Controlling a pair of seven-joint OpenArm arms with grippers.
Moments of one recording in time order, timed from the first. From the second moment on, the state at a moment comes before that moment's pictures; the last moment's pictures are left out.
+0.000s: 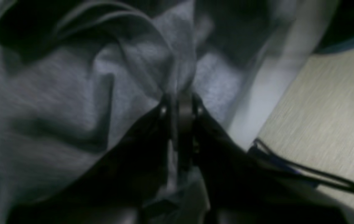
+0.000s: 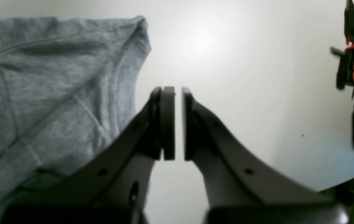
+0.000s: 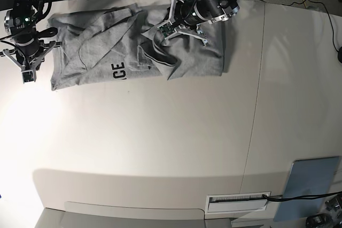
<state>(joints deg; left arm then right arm) 15.9 -13.4 35.8 110.8 -6.1 -21.6 50.1 -24.3 27.0 23.8 113.0 8.3 11.5 -51.8</state>
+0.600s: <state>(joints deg) 12.4 -13.5 35.9 111.6 -10.5 -20.3 55.1 -24.3 27.0 23.8 113.1 8.3 11.5 -52.3</state>
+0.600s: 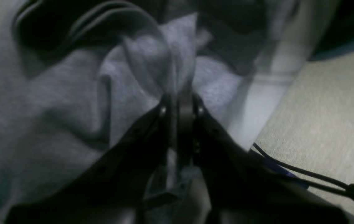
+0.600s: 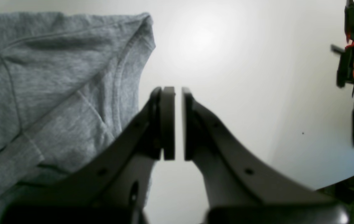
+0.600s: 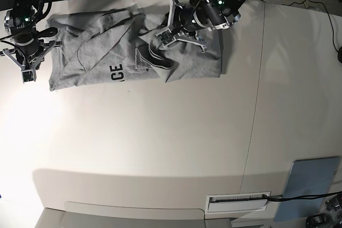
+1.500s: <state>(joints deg) 12.4 -13.5 35.9 111.6 -10.5 -21.2 55.0 -24.3 27.0 23.8 113.1 8.3 11.5 -53.1</state>
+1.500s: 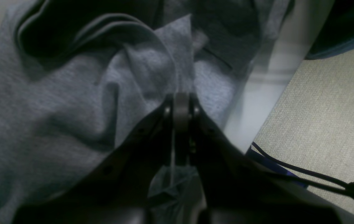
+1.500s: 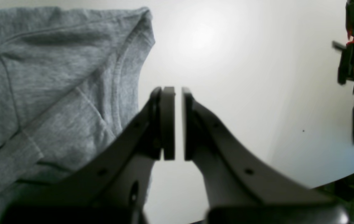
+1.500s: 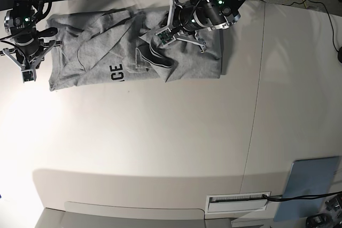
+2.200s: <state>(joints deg) 9.8 -12.2 33.3 111.6 -34.3 -10.9 50.4 -24.3 27.0 23.8 113.0 7.4 11.5 -53.5</state>
